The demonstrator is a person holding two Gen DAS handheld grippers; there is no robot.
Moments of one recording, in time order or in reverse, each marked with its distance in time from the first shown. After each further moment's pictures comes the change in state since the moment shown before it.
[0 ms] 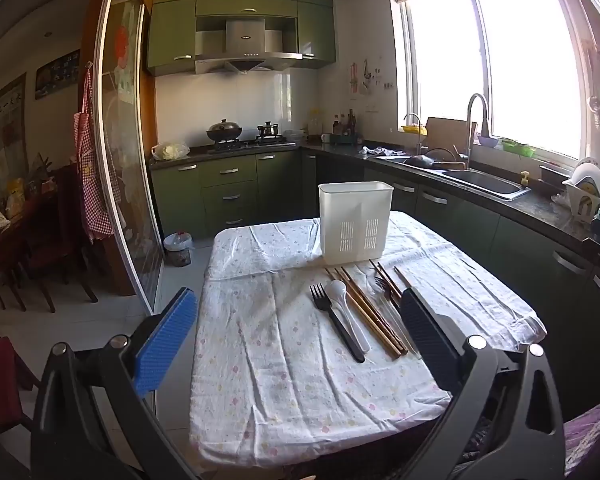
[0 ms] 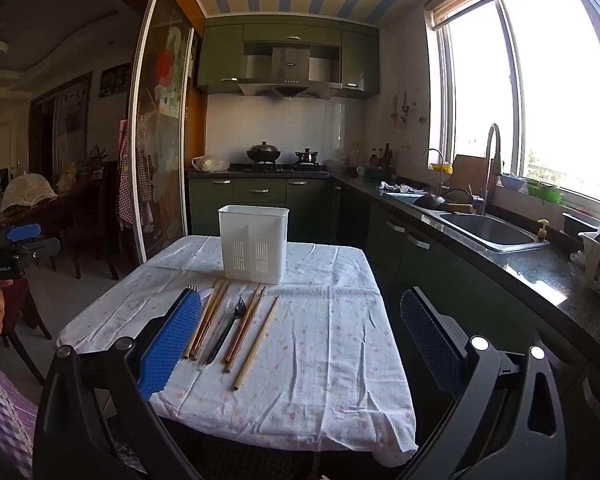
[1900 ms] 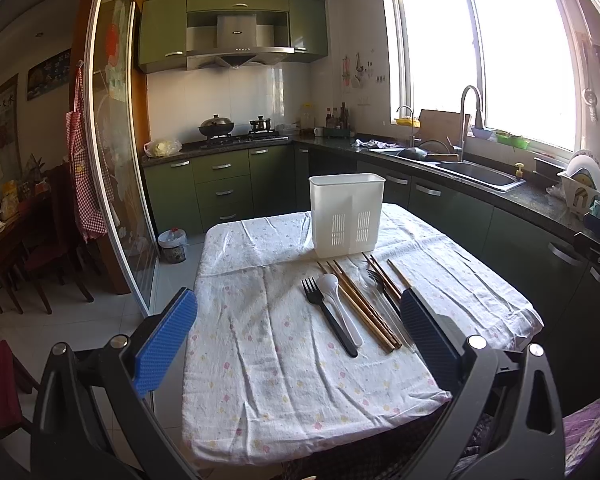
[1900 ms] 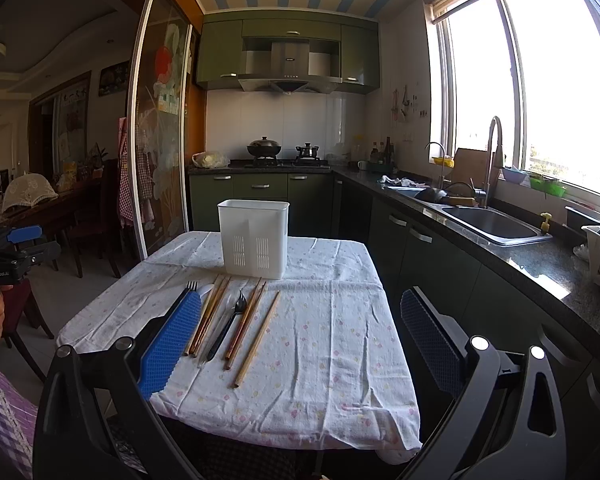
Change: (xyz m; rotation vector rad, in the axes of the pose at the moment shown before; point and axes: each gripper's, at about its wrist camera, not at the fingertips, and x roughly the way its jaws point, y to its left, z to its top) left arm 0.007 -0.010 -0.010 0.016 0.016 -0.014; right arm 0.010 0.002 -0.005 0.008 0.023 0.000
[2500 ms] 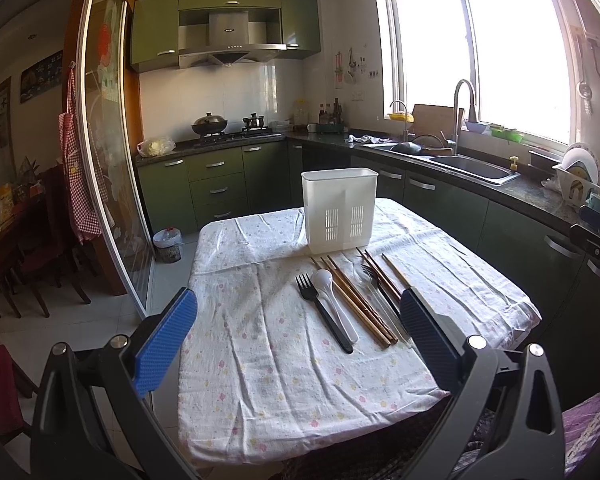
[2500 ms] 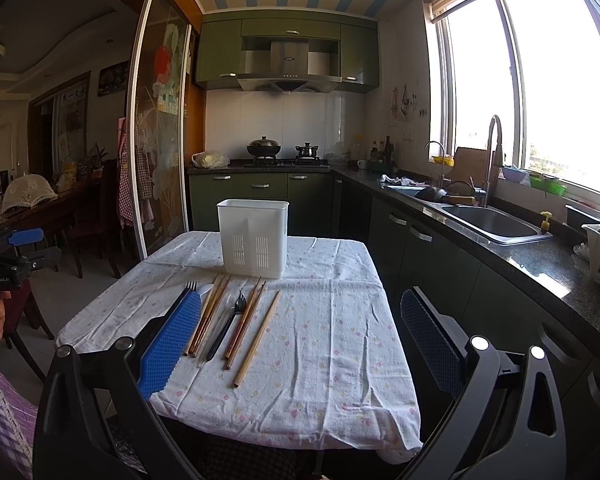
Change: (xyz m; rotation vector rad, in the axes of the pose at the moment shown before) left arm 0.003 -0.001 0.000 0.023 0.016 -0.021; right arm 0.000 0.000 0.000 0.002 0.002 0.000
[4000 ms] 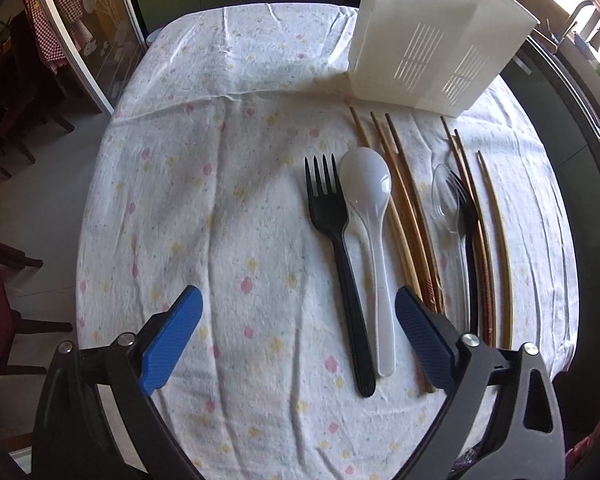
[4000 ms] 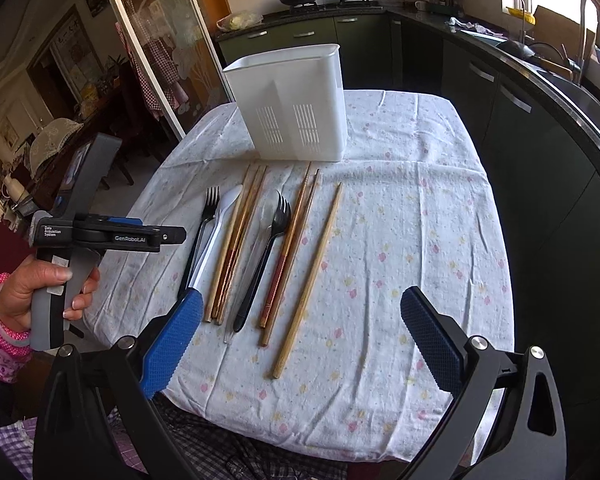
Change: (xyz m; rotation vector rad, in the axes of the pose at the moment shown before) left arm 0.280 0.008 -0.003 -0.224 0.833 0.033; right arm 0.213 0.010 0.003 0.109 0.639 0.247
